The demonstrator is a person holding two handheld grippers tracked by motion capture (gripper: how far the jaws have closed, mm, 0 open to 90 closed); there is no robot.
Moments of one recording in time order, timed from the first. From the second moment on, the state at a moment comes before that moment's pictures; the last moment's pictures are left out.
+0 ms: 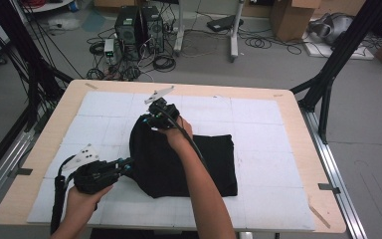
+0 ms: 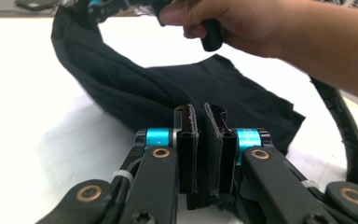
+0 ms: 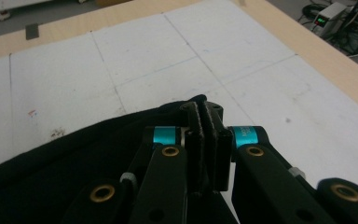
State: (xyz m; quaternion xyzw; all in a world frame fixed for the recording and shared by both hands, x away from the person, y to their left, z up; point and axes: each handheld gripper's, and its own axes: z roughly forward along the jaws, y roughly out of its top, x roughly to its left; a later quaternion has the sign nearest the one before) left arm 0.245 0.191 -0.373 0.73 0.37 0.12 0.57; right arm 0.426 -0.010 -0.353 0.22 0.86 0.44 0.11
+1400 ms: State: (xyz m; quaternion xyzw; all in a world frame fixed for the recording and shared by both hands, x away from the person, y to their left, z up) left arm 0.271 0.014 -0.363 0.78 0.27 0.05 0.56; right arm 0.399 -0.219 -0.358 0.36 0.78 0.49 0.15
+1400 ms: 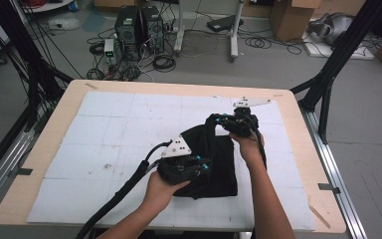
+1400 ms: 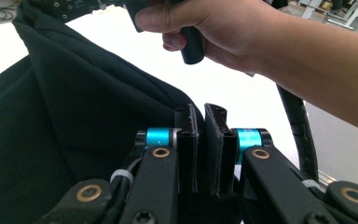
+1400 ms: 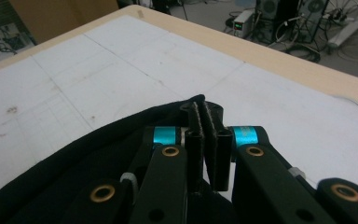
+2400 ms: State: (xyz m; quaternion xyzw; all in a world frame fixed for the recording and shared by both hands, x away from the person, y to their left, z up) left arm 0.286 -0.002 -0.396 0.78 0.29 0.04 0.56; right arm 0.385 -0.270 -0.401 0.42 0.76 0.47 0.15
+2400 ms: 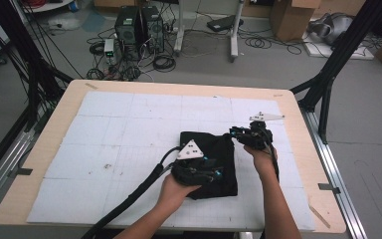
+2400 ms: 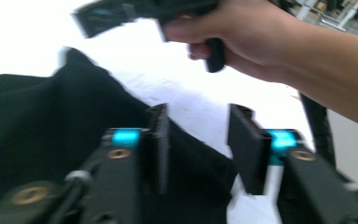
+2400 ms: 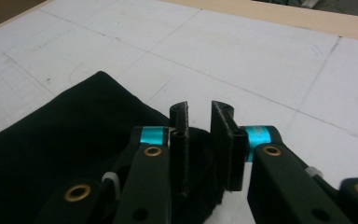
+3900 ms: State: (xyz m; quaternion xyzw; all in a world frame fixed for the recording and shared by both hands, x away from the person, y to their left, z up) left arm 0.263 0.255 -0.408 0.69 0.43 0.17 0.56; right arm 0.294 -0.235 -0.425 0.43 0.79 0.39 0.18
